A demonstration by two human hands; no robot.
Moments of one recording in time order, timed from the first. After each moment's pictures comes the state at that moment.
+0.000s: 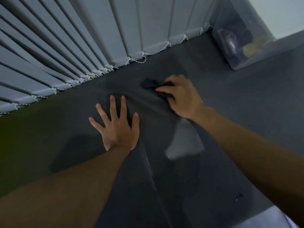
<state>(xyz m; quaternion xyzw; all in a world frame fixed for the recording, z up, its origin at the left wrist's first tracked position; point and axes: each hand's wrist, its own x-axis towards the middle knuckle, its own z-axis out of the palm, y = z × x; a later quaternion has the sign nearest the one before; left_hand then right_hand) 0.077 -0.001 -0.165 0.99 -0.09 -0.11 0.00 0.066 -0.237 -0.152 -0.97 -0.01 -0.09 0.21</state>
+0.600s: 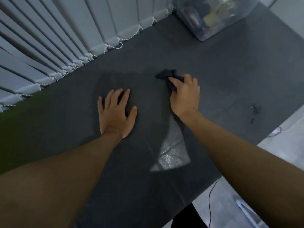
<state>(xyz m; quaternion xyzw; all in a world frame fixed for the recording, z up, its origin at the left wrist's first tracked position) 0.056 0.021 -0.158 0.94 -0.33 -0.06 0.09 -0.044 -0.189 -0.155 -0.91 0.35 -0.17 0.15</state>
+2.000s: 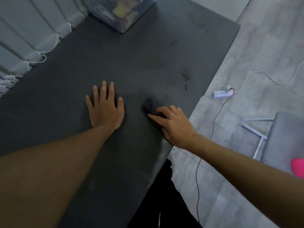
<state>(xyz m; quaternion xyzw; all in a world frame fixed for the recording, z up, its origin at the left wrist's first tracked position) -0.031 -0.083 -0.157 0.90 -0.42 -0.10 0.05 -0.269 -0.167 -0.156 -0.97 0.21 -0.10 0.09</state>
